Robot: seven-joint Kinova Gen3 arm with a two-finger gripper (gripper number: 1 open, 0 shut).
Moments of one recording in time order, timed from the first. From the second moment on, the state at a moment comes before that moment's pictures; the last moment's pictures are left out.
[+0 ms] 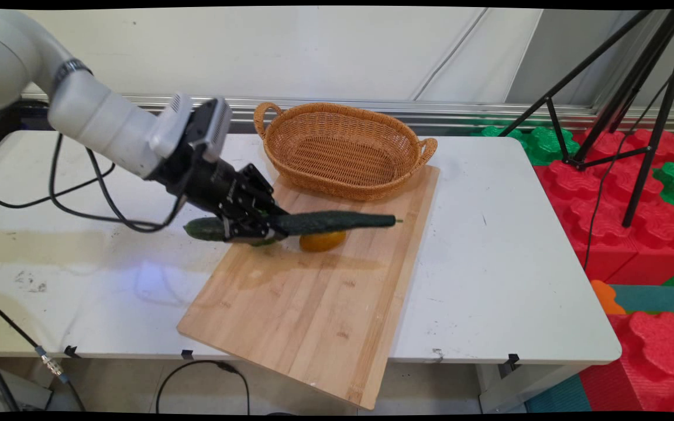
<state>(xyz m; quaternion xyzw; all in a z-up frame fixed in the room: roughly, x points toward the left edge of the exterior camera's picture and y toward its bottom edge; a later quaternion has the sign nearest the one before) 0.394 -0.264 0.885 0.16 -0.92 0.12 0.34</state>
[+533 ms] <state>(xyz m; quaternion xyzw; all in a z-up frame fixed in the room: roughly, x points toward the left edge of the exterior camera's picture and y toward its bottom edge) 0.425 -0.279 0.933 0.21 -0.89 0.15 0.38</state>
